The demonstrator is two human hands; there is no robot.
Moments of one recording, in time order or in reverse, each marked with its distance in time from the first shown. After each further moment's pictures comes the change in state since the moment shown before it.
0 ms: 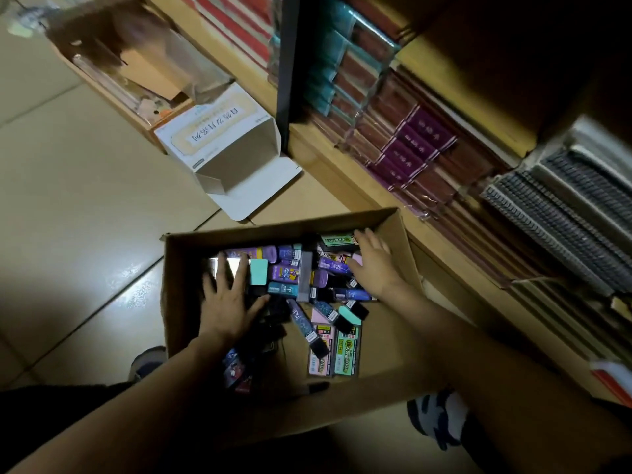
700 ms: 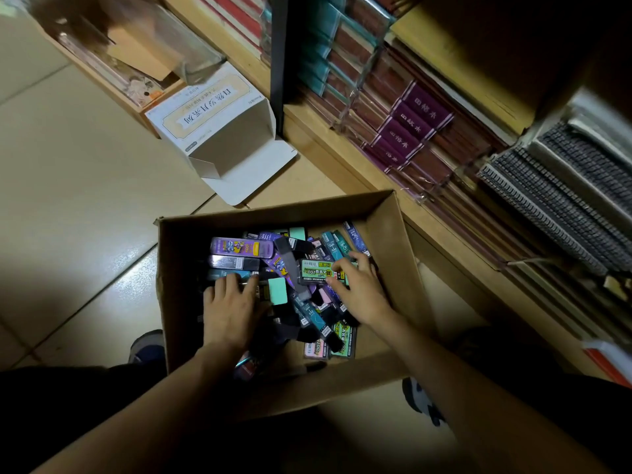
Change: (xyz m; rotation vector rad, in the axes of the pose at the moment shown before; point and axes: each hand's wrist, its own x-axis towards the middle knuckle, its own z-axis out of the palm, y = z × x) left_hand -0.039 0.016 0.001 0.351 0.021 0.112; right_hand -0.054 0.002 0.044 0.145 -0.021 -0.047
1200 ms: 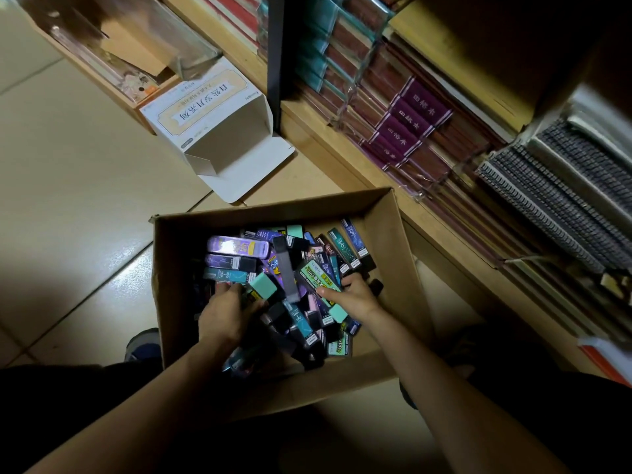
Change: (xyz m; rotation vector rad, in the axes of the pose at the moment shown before) left_hand 0.001 -0.002 -0.004 -0.437 -0.149 -0.188; right_hand -0.003 0.000 0.011 0.486 -0.183 0.500
